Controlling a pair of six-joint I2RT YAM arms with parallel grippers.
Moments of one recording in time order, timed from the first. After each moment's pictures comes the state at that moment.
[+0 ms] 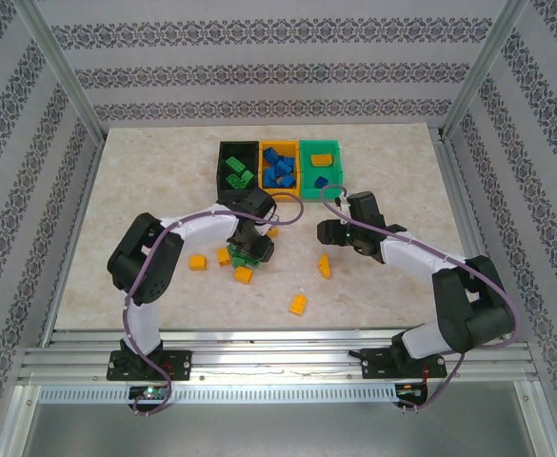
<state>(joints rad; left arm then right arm) -0.61 1.92 1.28 -0.68 0.11 -0.16 0.34 1.45 0.72 -0.13 -0.16 0.29</state>
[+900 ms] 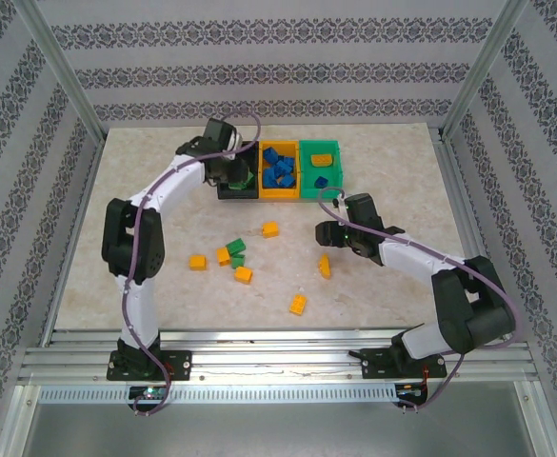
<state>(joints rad) -0.28 2.06 1.78 -0.67 0.10 -0.24 0.36 1.46 0.71 -0.11 -0.15 0.29</state>
